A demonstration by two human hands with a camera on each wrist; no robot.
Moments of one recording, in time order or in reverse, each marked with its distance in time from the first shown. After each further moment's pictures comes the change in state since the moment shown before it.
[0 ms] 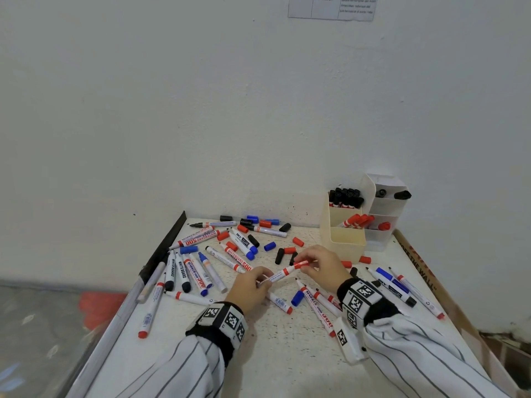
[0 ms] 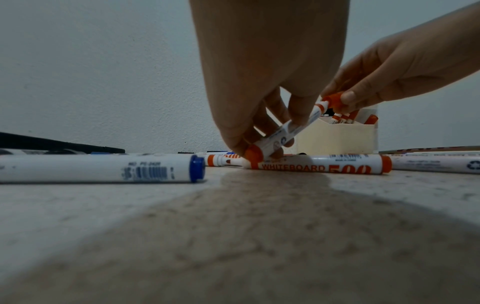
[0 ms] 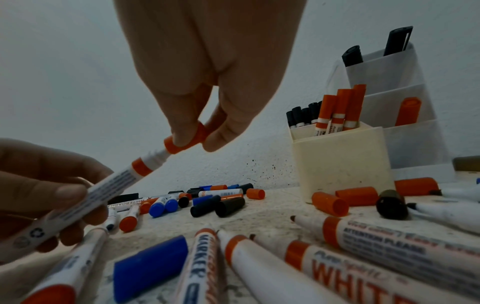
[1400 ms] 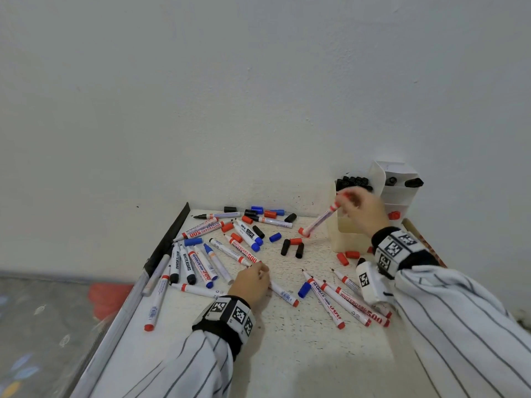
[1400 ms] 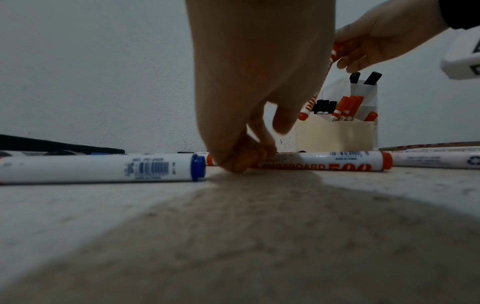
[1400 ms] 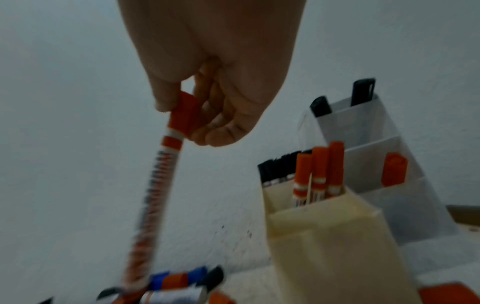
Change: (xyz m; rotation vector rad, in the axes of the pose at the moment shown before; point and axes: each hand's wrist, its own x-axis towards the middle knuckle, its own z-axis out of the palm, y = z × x) left_hand 0.006 -0.016 0.005 0.045 0.034 -0.115; right_hand 0.038 -0.006 -0.076 0.145 0.408 0.035
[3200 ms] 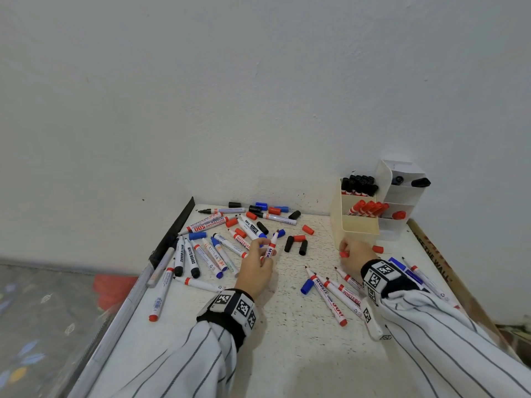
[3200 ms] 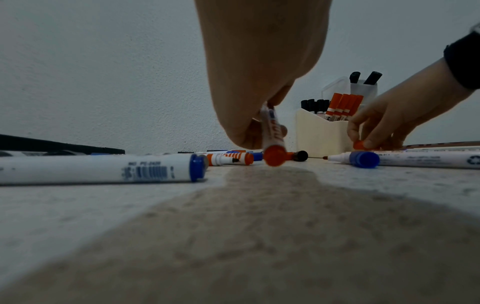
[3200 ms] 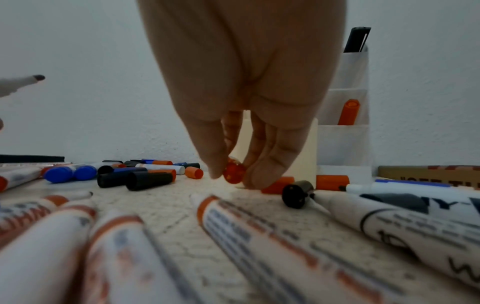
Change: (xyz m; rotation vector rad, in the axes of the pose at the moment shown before) left_hand -0.006 0.016 -0.006 -0.426 0.134 0.072; right_hand -0.042 0.058 0.036 -0.491 -0.388 0.381
